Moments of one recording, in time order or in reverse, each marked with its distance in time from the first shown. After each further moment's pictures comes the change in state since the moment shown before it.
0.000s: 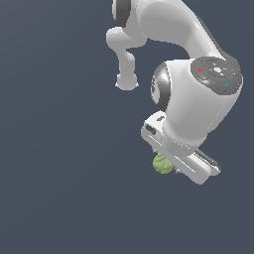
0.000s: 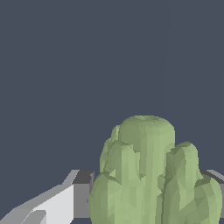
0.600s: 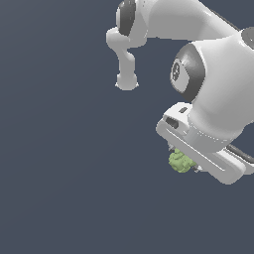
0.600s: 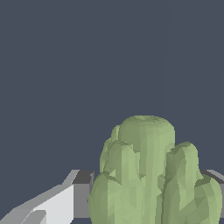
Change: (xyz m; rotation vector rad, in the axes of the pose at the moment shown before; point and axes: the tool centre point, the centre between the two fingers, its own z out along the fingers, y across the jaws) arm -0.022 -0.034 -0.038 0.000 -0.001 0.000
